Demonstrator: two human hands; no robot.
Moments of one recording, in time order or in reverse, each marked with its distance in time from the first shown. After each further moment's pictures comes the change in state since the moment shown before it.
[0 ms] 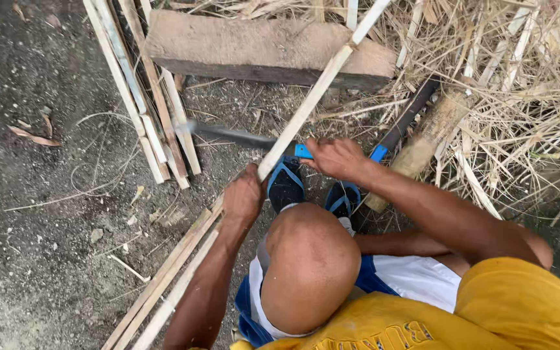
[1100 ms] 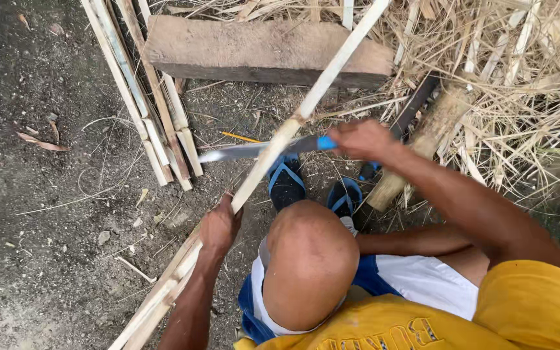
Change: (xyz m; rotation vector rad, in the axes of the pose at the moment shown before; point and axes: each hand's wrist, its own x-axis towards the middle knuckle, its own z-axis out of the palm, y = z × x) left_hand -0.060 -0.086 0.028 0.036 -0.099 -0.192; right_hand -0.010 0.038 0.002 -0.077 0.022 -0.176
